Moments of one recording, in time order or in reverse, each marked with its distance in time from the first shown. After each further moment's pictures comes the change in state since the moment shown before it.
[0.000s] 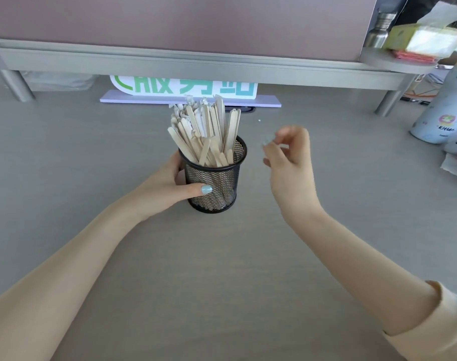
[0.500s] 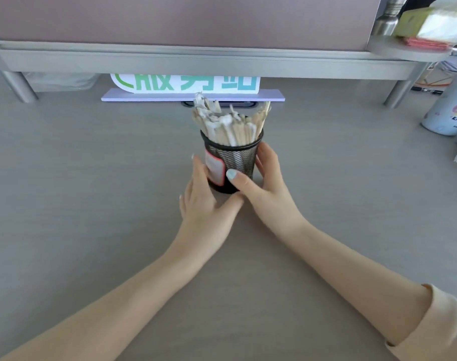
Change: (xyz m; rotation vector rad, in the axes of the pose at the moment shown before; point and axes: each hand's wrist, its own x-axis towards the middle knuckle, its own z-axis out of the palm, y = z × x) left_hand -0.017 0.020 0.085 0.053 0.417 -0.137; right_hand -0.015 0.031 0.002 0.044 -0.328 0.046
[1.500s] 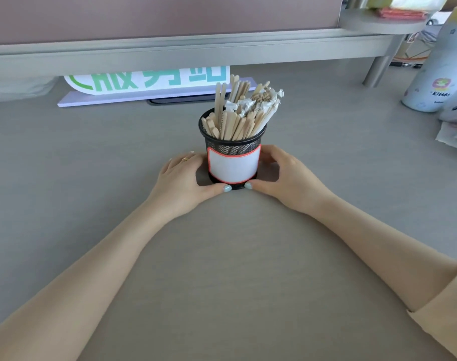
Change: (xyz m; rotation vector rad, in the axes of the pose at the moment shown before) left_hand 0.084 -0.008 0.012 0.680 -0.226 0.264; right_hand 0.034 0.030 -0.098 -0.676 -0.072 0.034
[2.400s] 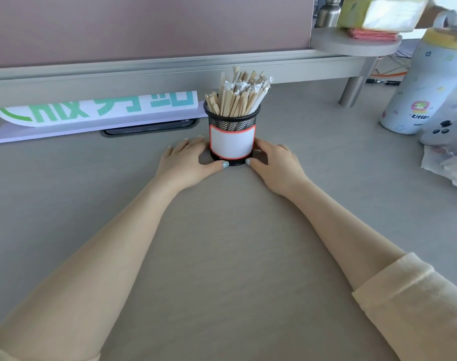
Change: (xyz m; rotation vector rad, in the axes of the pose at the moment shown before) left_hand 0.160 0.012 0.034 0.117 -0.084 -0.007; right_hand 0.108 0.069 -0.032 -0.258 0.161 0.106
